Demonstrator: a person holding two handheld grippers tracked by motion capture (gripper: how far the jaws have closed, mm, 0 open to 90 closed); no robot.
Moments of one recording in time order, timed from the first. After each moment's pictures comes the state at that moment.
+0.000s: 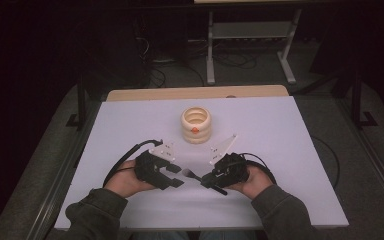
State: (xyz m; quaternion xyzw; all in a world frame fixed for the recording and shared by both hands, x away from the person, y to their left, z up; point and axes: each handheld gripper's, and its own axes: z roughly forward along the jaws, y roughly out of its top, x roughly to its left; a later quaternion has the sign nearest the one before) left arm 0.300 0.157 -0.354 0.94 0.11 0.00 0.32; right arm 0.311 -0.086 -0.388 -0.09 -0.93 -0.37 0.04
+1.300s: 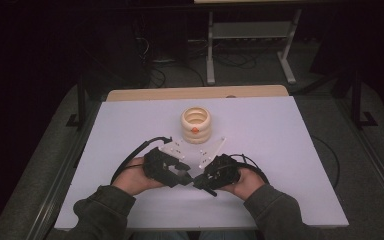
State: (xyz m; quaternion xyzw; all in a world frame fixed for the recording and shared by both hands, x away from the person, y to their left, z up) left arm 0.300 0.136 -0.341 0.94 0.10 0.00 0.33; right arm 0.307 -0.064 -0.385 -0.05 -0.93 -0.35 0.02
